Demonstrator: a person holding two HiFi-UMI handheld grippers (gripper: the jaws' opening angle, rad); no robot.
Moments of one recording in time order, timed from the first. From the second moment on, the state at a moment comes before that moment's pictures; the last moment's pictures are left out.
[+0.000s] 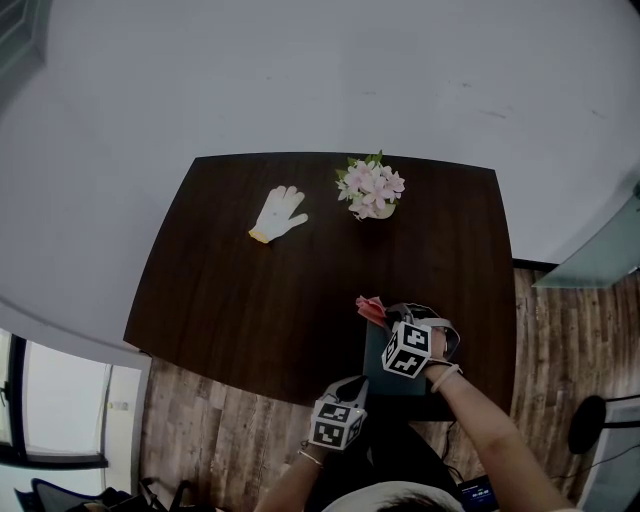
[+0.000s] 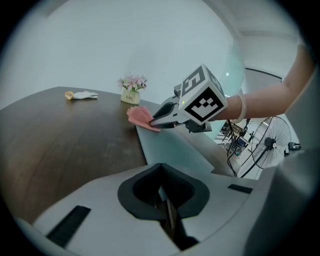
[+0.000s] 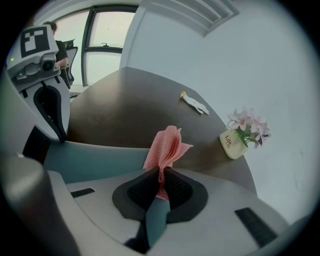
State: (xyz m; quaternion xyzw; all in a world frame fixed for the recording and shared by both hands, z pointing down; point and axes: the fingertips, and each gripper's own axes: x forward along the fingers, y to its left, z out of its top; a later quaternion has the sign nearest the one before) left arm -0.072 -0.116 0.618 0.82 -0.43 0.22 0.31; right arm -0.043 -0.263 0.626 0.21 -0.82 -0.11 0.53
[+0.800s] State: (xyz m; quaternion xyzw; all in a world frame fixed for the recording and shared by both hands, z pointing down) left arm -0.065 -0.117 0.623 0.81 -0.42 0.23 0.33; right arm -0.018 -0.258 0.628 0.22 -0.81 -0.11 0.53
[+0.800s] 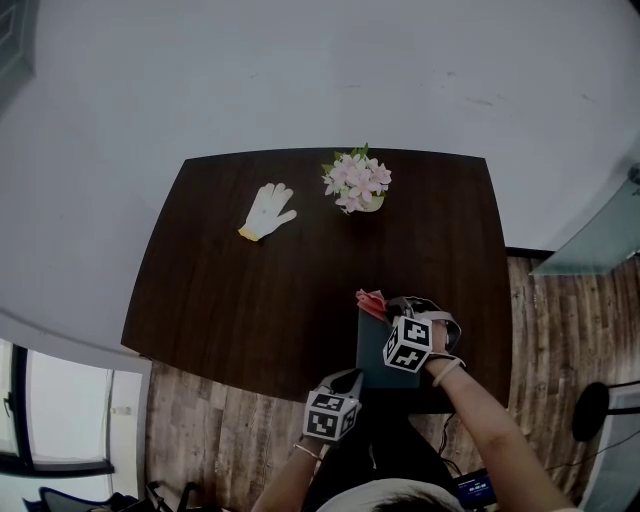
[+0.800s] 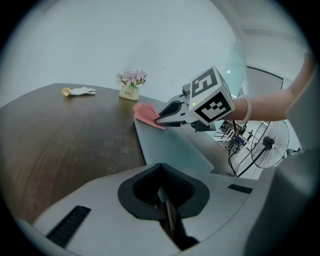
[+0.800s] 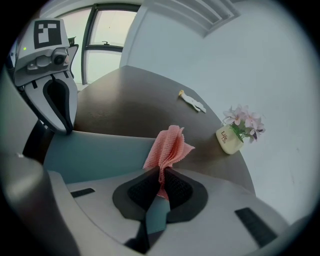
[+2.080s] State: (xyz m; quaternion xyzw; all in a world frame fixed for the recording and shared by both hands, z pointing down) left arm -0.062 -0.117 0.624 0.81 -0.42 0.23 0.33; right arm 0.053 -0.254 0.630 0.28 -0.80 -0.07 0.52
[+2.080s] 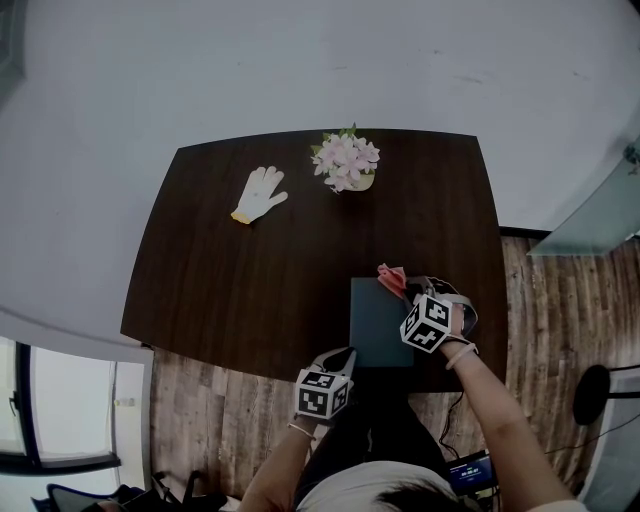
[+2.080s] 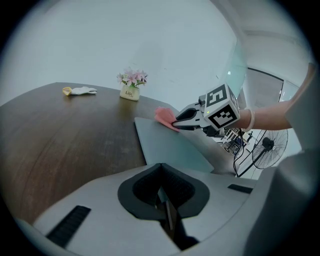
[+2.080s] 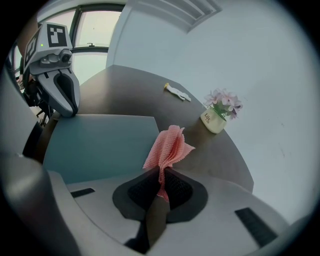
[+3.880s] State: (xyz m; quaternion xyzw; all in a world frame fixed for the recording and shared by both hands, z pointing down) left arm -0.063 -0.113 0.624 0.81 -0.40 0.23 0.35; right arm -0.043 -0.209 0.594 0.26 -0.86 -0.05 0.43
